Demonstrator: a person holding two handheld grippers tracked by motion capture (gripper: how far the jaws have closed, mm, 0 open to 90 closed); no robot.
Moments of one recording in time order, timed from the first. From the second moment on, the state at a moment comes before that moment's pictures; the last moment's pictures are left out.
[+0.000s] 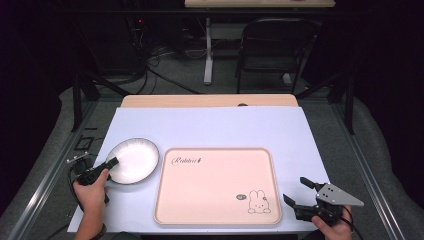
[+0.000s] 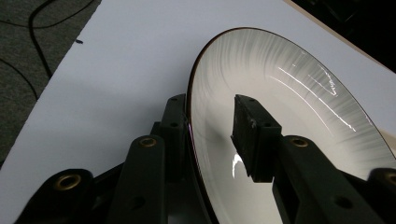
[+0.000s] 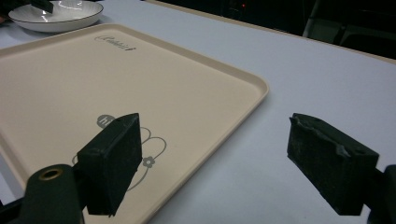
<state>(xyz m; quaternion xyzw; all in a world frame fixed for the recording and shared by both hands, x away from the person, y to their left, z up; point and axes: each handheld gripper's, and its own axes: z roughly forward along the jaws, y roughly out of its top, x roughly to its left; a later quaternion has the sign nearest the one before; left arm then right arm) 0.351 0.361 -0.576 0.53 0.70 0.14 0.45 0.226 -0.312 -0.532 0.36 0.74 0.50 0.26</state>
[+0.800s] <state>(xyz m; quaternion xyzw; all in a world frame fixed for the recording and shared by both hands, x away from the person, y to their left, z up) 0.351 0.369 -0.572 0.50 0.72 0.10 0.48 0.227 -0.312 -0.532 0.36 0.74 0.50 0.26</state>
